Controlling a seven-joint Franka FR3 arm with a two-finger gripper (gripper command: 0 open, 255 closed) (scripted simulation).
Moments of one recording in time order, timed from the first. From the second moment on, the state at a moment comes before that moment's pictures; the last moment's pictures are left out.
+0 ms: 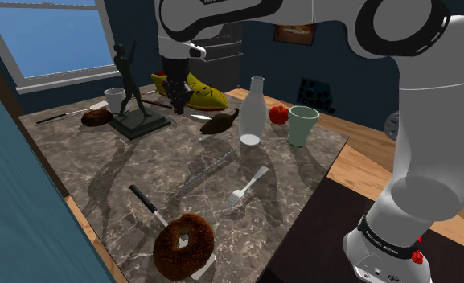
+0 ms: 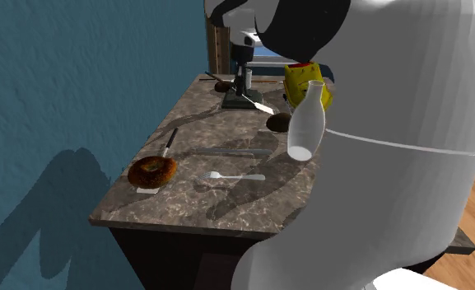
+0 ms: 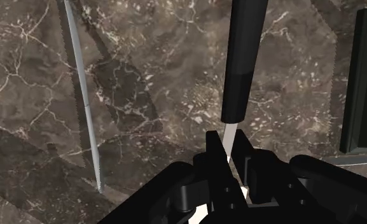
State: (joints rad) arm -0.10 0.41 0.48 -1.42 -0.12 1.81 1.90
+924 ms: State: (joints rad) arm -0.33 0.36 0.40 -1.48 -0.07 1.81 1.60
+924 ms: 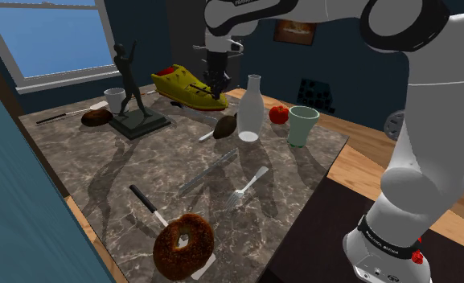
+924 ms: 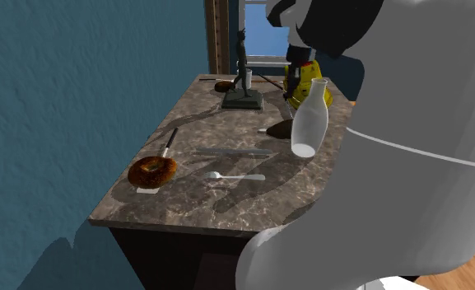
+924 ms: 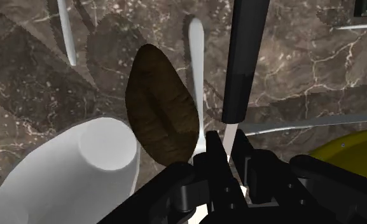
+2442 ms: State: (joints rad) arm -0.53 0.67 0.28 -1.01 -0.11 1.64 1.22
